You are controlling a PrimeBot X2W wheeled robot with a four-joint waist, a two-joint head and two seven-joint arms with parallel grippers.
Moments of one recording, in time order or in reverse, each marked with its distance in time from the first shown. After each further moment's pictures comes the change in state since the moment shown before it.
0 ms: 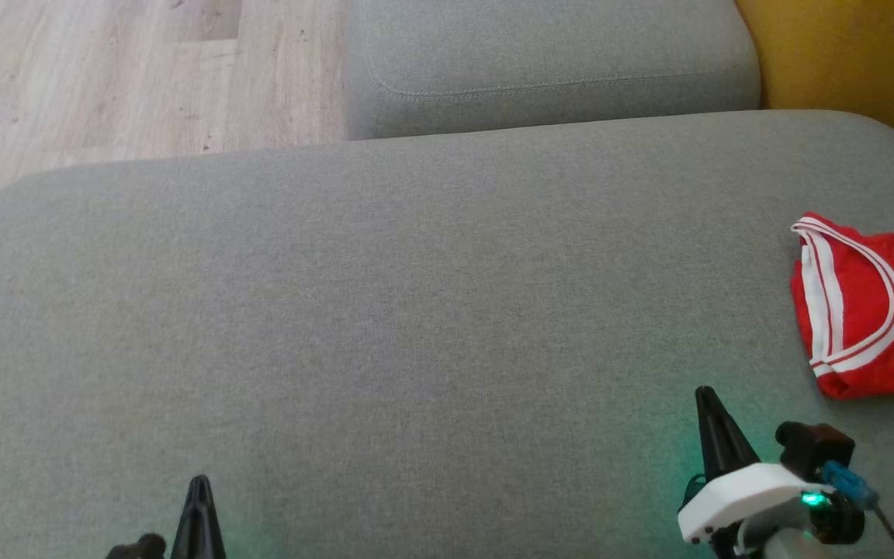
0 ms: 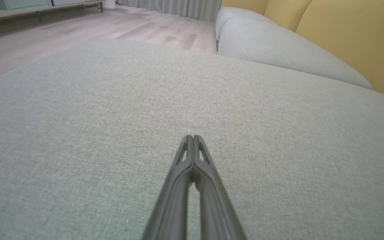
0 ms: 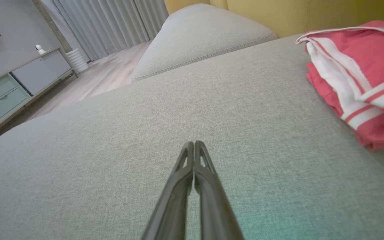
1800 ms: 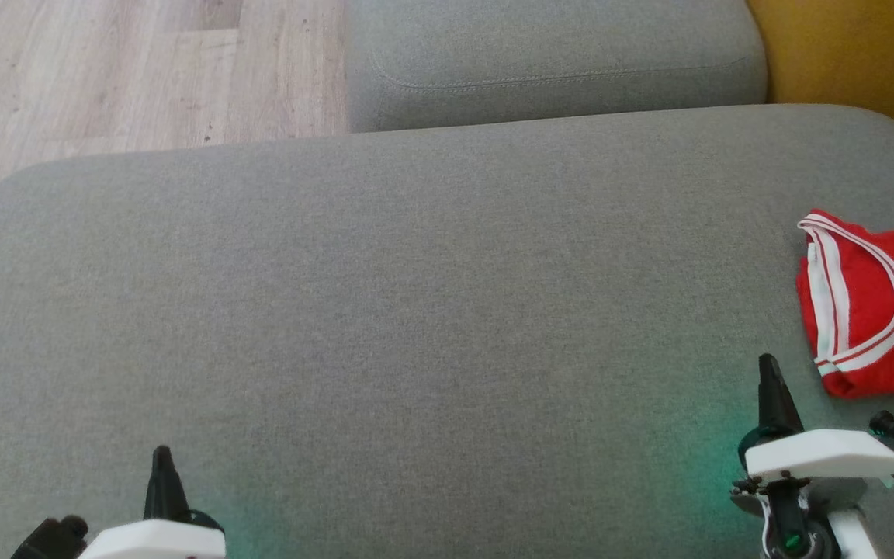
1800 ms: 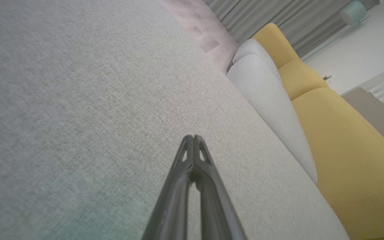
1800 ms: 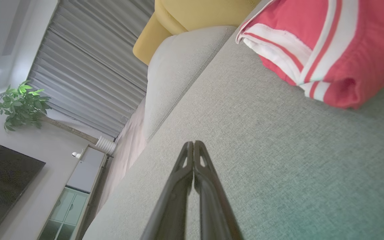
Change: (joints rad) left arm -0.063 0.000 0.068 -0.071 -0.606 -0.082 0.159; right arm 0.000 0.000 -0.100 -0.149 0.610 0.000 0.156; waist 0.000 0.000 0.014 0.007
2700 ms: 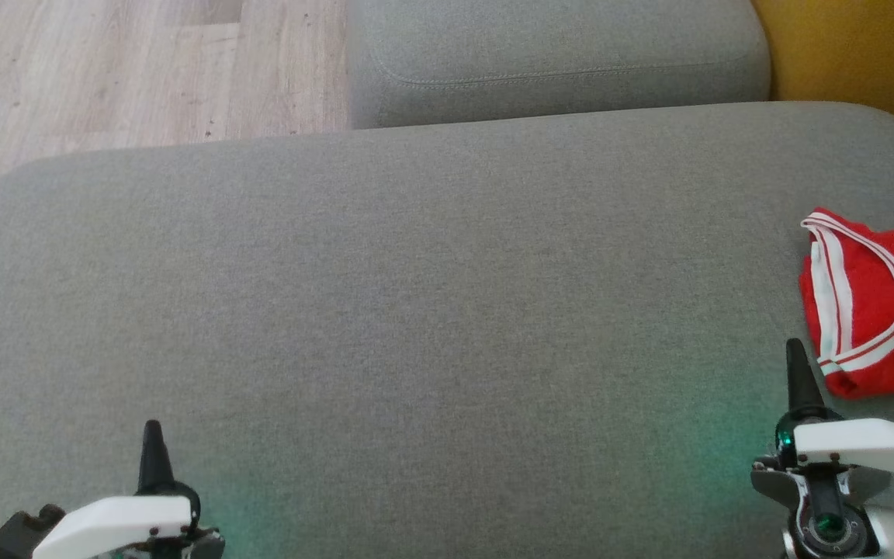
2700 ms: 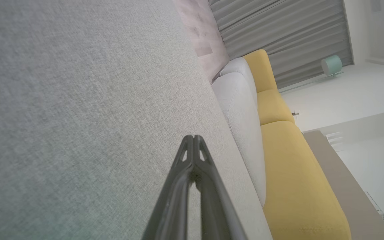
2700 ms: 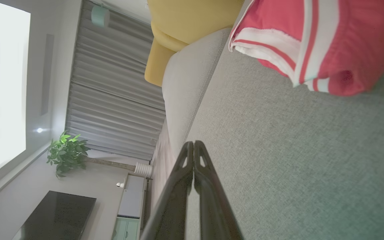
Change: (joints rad) left arm -0.043 0.000 0.034 -0.034 -0.290 -0.039 0.078; right arm 0.000 0.000 -0.053 -0.072 0.292 0.000 0.074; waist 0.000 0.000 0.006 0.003
